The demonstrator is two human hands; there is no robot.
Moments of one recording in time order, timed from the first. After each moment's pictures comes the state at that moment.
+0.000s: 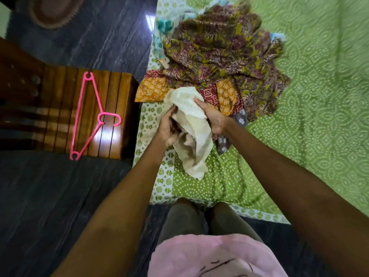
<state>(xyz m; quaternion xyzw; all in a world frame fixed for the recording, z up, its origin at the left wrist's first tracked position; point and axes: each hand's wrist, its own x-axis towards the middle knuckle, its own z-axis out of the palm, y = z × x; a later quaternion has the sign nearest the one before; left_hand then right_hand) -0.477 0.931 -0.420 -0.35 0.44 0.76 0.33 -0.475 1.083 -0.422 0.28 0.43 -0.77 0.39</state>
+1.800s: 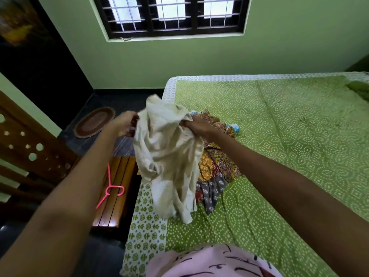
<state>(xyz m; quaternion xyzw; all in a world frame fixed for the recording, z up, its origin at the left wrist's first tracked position) -0.550 0.907 -0.159 -0.09 0.80 0.55 0.23 -0.479 1.134 -0.207 0.06 0.76 -0.63 0.10</state>
